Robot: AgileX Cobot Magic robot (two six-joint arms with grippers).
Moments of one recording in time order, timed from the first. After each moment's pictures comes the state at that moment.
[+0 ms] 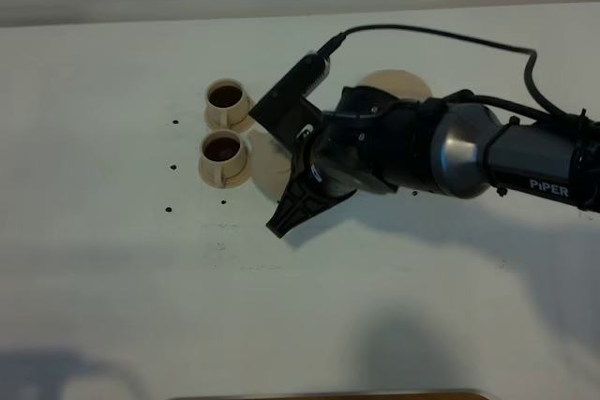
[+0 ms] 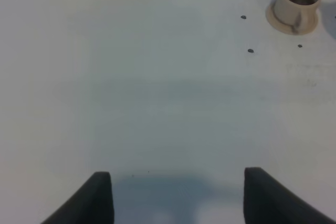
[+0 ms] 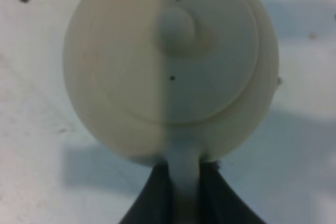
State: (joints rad) left arm 0.01 0.00 -0.46 0.02 1.06 -0.05; right arm 0.78 1.98 -1.32 -0.43 0.58 0.28
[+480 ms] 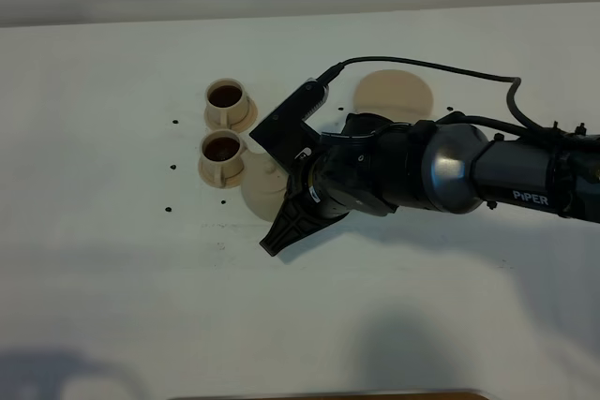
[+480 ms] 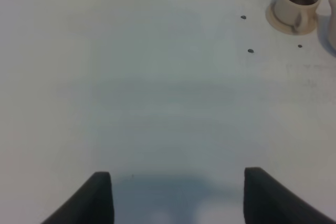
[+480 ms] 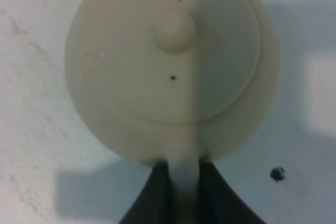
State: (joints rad) left arm 0.01 0.00 -0.46 0.02 1.06 -0.05; right arm 0.78 2.02 -1.27 -0.37 0.46 0.28
